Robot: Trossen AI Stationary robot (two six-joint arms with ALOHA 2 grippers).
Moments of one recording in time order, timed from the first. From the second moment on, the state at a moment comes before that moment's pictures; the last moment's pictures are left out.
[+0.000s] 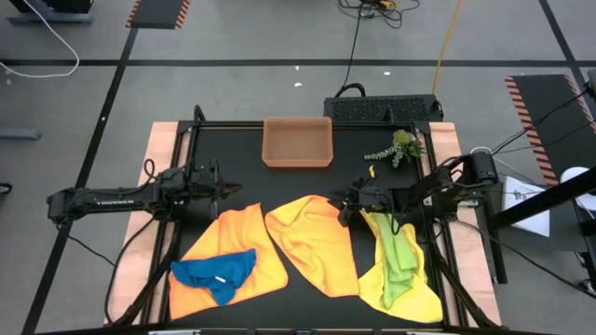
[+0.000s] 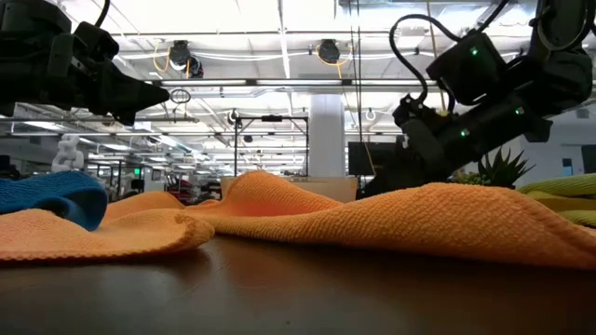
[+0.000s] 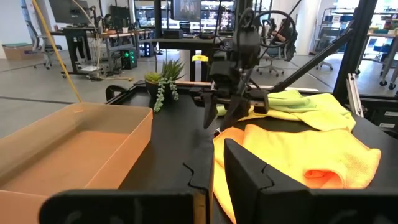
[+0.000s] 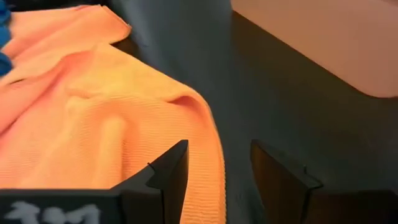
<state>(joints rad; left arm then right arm) 0.21 0.41 0.01 0.36 0.13 -0.02 0.00 1.64 0.33 0.81 0.29 0.34</state>
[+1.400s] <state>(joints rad) 0.21 0.41 0.01 0.37 0.13 -0.05 0.05 1.54 0.33 0.49 0.28 0.37</state>
